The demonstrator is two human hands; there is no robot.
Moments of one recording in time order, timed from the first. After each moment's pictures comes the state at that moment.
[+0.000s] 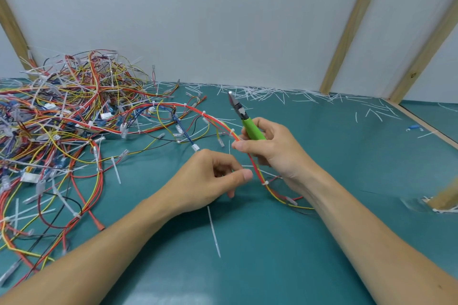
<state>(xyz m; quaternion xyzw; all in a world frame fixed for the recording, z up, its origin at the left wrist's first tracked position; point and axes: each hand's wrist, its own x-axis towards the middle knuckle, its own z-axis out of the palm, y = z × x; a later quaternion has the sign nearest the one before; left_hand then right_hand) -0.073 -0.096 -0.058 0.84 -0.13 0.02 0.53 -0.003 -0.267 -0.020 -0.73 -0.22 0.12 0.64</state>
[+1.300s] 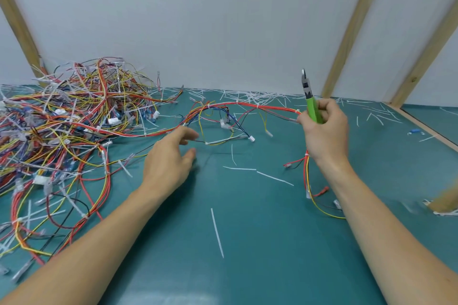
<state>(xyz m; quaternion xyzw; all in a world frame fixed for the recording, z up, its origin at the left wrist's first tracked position) -0.055 -0.048 -0.063 0.90 0.10 0.24 0.34 0.044 -0.311 -0.018 -0.77 -0.05 -0.24 0.59</state>
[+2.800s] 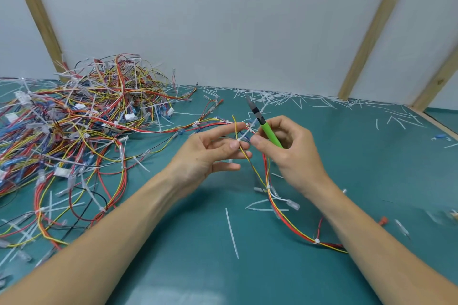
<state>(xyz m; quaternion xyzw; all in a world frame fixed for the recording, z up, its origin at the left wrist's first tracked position) -0.063 -0.066 -0.042 0.59 -0.07 0.00 0.80 -0.013 -0.258 -0.028 -0.72 -0.27 -0.03 0.63</state>
